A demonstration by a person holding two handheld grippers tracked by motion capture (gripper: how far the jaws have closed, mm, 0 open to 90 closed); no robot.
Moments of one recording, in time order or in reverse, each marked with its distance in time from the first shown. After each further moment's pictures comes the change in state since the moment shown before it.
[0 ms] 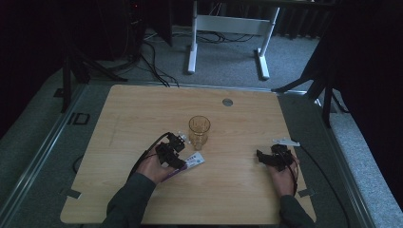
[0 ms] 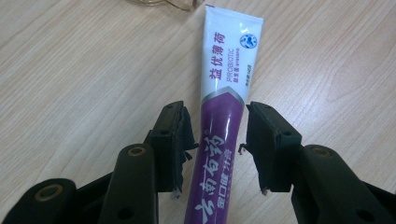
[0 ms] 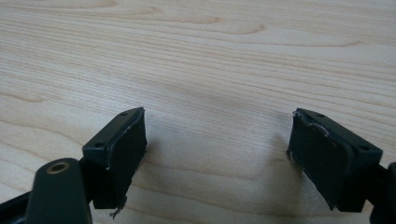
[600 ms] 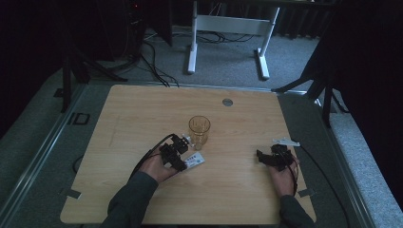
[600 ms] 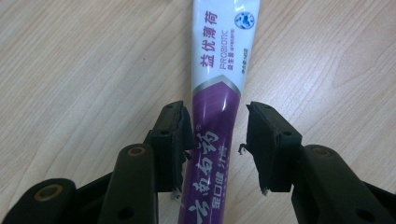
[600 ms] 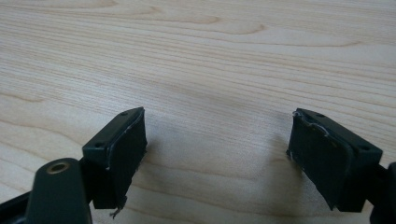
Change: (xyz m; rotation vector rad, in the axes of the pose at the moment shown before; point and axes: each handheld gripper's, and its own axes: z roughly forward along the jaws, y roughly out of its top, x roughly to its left) left arm -0.003 0.007 0.013 0.108 -0.013 0.028; right arm 0.000 0.000 0.000 0.000 0.000 0.000
